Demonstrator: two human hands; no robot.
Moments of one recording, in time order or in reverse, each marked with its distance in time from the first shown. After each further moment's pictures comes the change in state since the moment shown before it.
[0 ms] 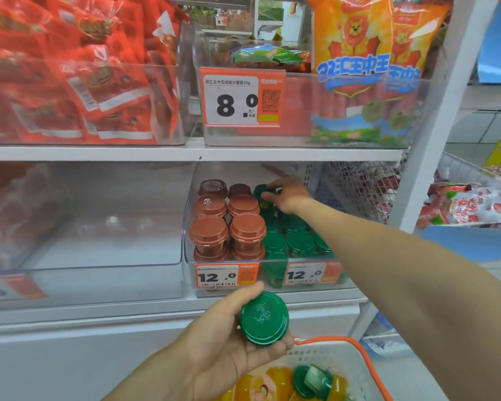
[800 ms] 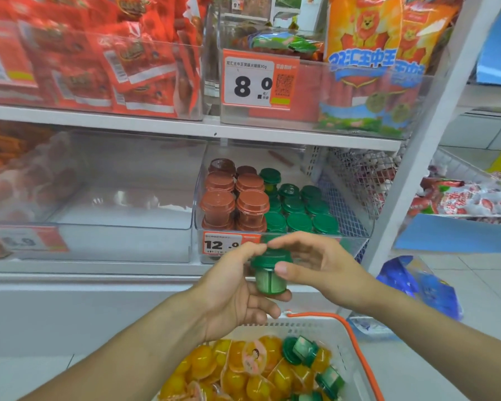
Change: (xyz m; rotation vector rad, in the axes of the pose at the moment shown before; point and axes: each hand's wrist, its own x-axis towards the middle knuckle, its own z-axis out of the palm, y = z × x) left_hand -0.018 -0.004 0.007 0.430 -0.011 0.112; right_hand -0.236 -0.003 -0.038 0.635 -0.379 -0.266
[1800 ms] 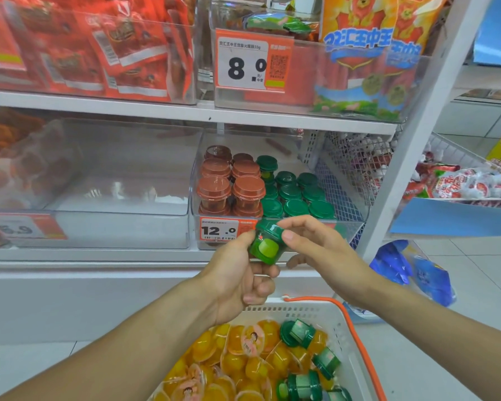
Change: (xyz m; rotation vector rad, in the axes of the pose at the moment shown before) left_hand 0.016 -0.013 0.006 -0.106 0.074 0.037; right_hand -0.009 0.002 0.008 0.153 0.169 0.133
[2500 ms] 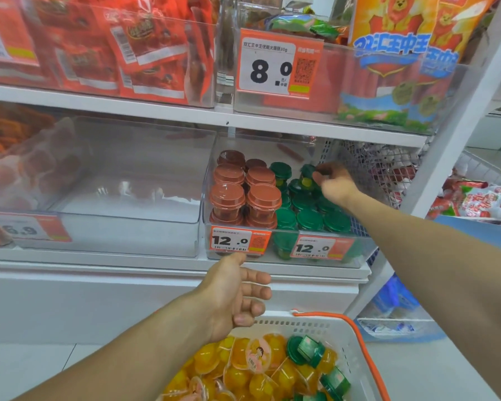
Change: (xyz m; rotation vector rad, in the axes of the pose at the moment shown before) left_hand 0.014 -0.004 -0.033 0.036 0.227 -0.128; right_hand 0.210 0.030 -0.095 -0.502 0.398 0.058
